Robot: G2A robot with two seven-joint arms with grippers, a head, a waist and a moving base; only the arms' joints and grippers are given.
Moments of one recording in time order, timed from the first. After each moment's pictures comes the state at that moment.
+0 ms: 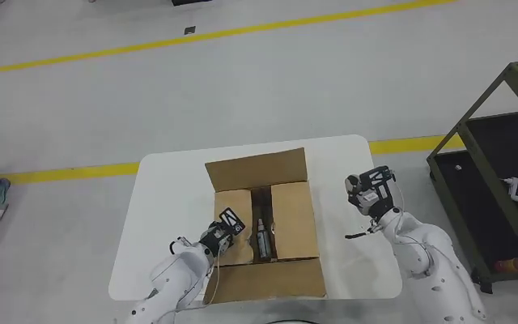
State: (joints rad) left arm 1.38 -1.17 -1.11 -1.73 1.69 -0.25 -0.43; right arm -1.33 -1.18 1.53 -1.64 -1.07 -0.35 0.40
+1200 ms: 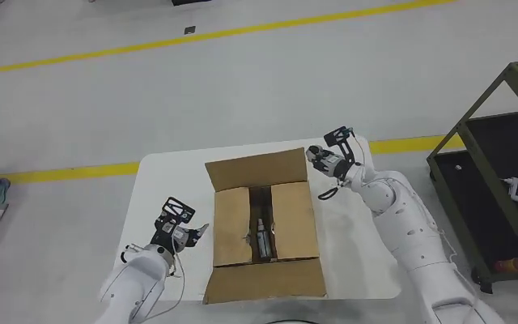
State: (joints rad) left arm 1.59 -1.15 -1.44 -1.99 1.55 -0.18 -0.52; right arm -0.75 -1.25 1.18 -0.99 -0.82 -0.56 0.39
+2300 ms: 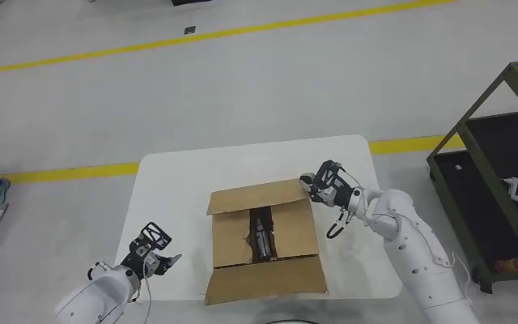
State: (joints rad) left arm 1.76 -1.11 -1.67 -1.93 1.60 -0.54 -0.41; right arm -1.03 -1.17 1.26 -1.38 -1.18 -0.78 0.27
